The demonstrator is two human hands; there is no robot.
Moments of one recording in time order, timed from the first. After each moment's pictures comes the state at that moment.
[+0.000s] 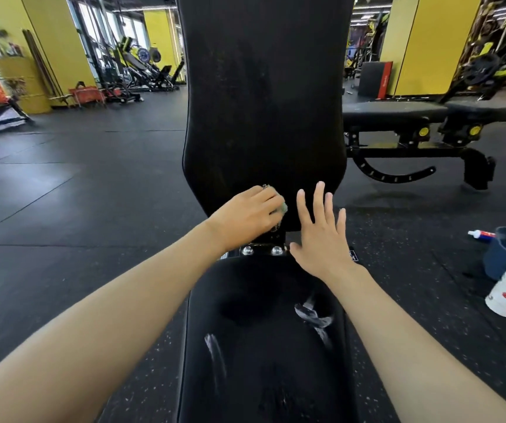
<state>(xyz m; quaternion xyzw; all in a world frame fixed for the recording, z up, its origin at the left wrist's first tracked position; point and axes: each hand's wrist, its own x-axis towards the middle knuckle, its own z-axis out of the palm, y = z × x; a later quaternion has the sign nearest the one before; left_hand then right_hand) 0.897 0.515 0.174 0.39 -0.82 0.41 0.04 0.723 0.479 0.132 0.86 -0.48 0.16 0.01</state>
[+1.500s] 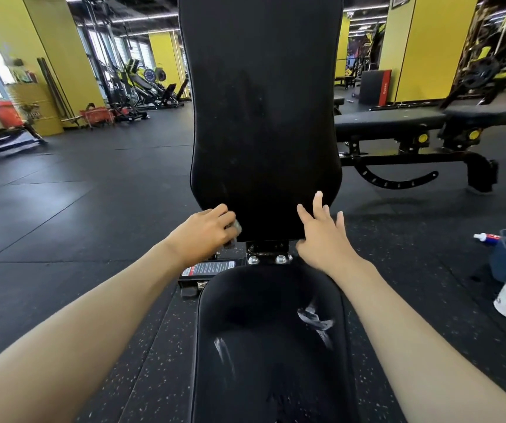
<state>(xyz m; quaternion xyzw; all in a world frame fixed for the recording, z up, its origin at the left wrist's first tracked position) 0.952 0.561 0.178 0.48 -0.80 0.36 0.03 0.719 0.487 0.167 0.86 -0.48 0.16 -0.09</state>
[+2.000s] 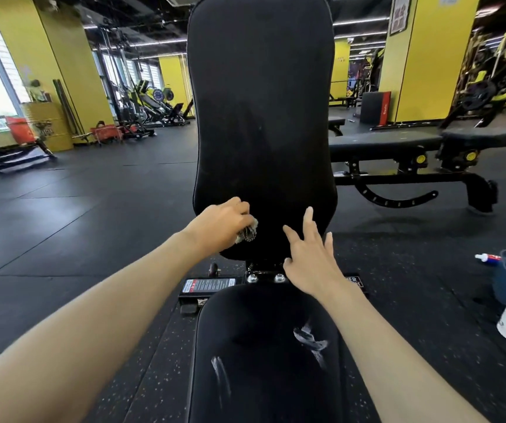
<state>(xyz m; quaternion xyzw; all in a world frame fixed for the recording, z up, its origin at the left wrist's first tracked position) 0.920 0.539 0.225 0.56 -0.78 0.28 0.07 0.726 0.503 0.176 0.87 -0.45 0.20 -0.08</state>
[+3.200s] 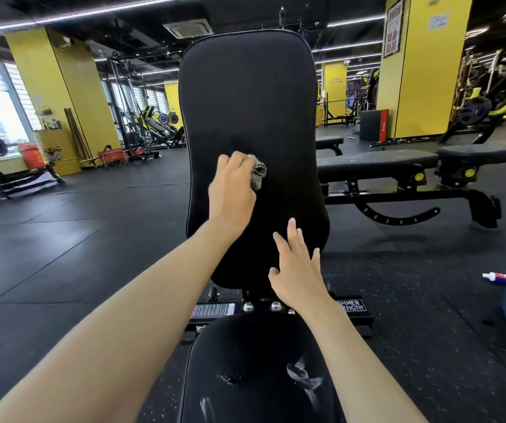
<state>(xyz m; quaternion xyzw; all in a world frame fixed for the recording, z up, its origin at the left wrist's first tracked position) 0.864 0.490 0.297 0.65 -0.57 0.32 0.39 0.736 0.493 0.193 0.86 -0.43 0.26 -0.12</state>
